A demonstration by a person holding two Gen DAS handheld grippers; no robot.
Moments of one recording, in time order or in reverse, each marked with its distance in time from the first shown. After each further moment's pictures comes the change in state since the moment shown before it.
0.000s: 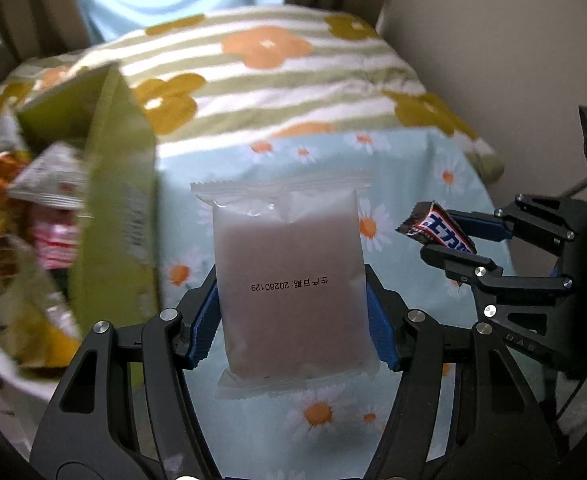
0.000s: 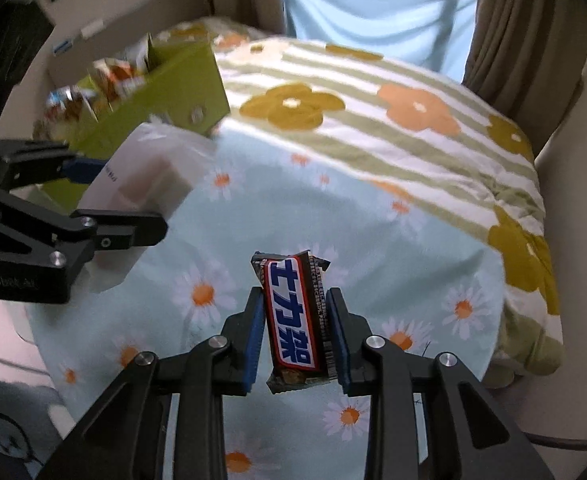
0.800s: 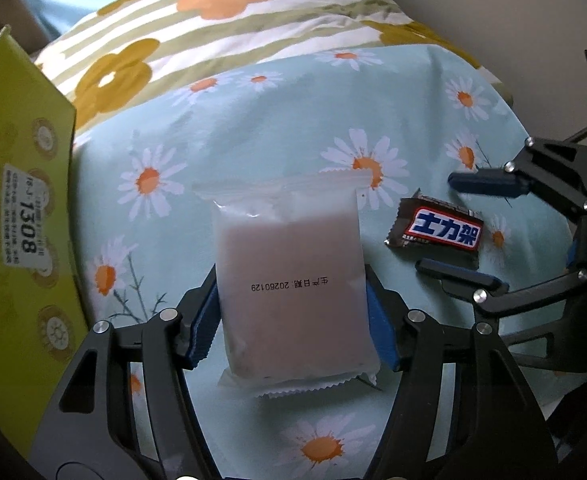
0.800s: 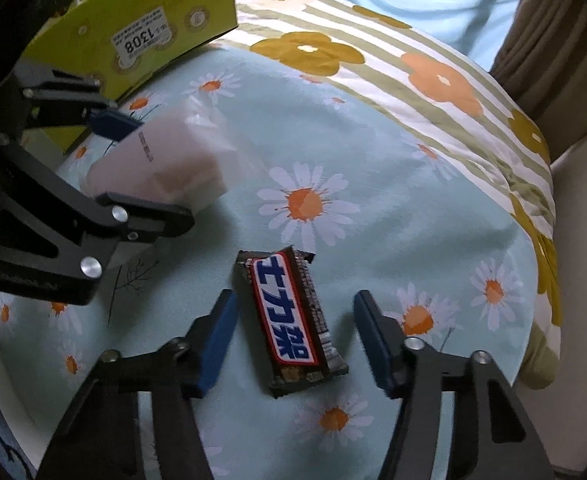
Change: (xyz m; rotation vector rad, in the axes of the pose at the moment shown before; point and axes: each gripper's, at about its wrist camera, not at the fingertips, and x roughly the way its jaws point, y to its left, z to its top) left arm 0.102 -0.028 -0.015 0.149 0.180 -0.012; right arm 0.074 -0.007 -0.035 -0.163 0.168 -0.024
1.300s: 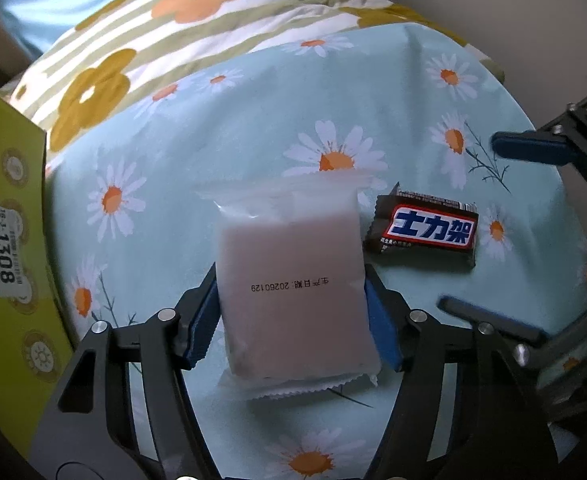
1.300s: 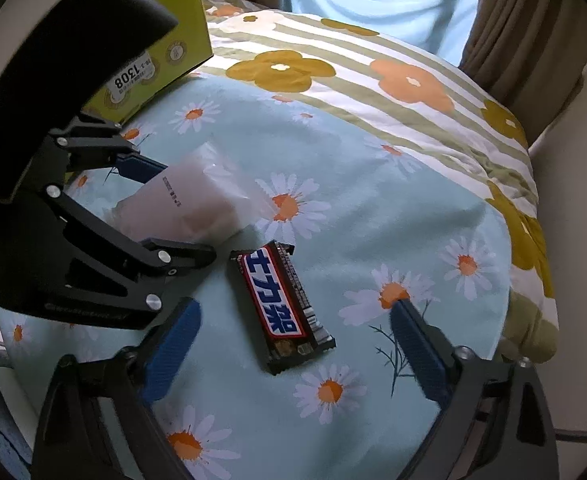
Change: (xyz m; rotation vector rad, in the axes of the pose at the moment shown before) left arm 0.017 -0.026 0.007 0.083 0.022 -0.002; right arm -0.025 -0.005 -0.014 0.108 -0.060 -0.036
